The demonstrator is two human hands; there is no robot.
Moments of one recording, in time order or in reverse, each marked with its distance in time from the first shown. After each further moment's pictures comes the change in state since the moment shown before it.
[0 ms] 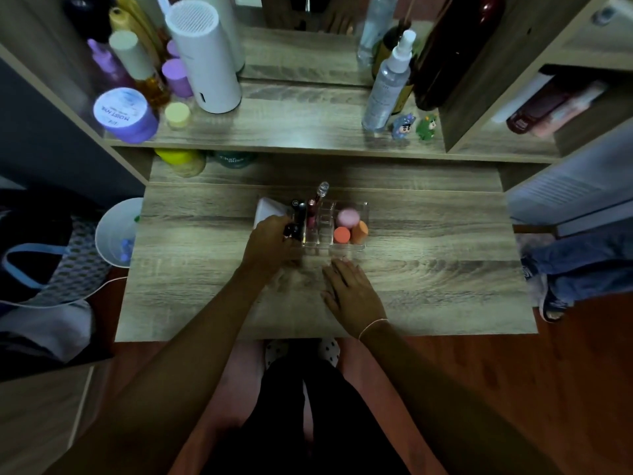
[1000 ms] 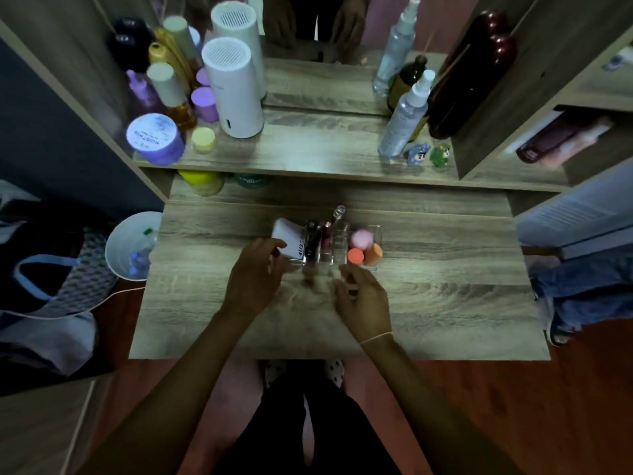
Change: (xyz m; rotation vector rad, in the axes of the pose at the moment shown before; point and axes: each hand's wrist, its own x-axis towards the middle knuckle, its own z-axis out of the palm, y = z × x) left_hand -0.038 -0.020 -0.037 0.012 0.185 0.047; right_hand 0.025 -0.044 -0.046 0.458 0.336 0.233
